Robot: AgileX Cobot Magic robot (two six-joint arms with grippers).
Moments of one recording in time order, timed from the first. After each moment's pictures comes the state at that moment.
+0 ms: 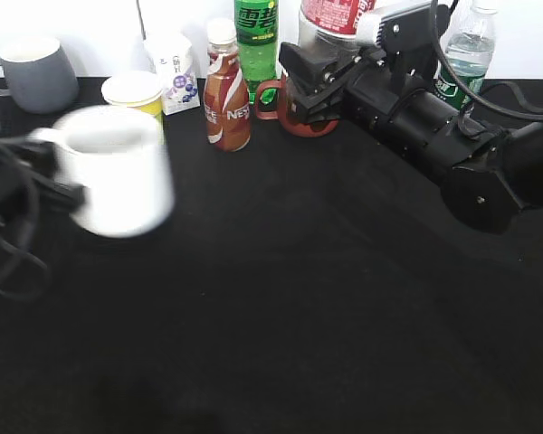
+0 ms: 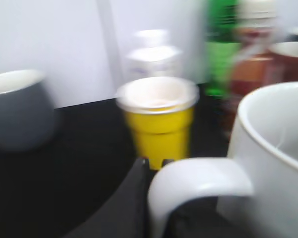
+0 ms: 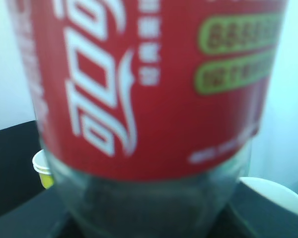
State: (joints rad) left arm -0.31 1.64 -0.37 -0.07 -1.07 0.05; right arm 0.46 1.97 -0.91 -0.26 -1.16 0.20
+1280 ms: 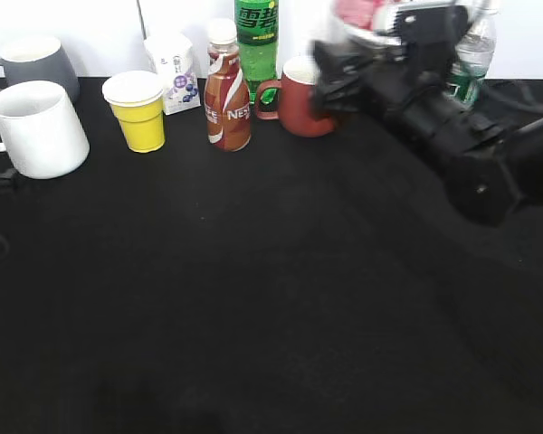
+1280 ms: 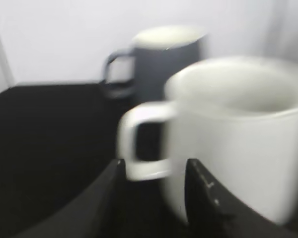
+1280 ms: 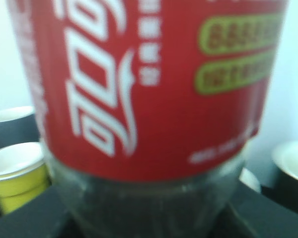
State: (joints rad) left arm -0.07 1.84 -0.43 -0.12 -1.21 0.04; right arm 0.44 1.96 -0.91 -0.07 -1.07 0.15
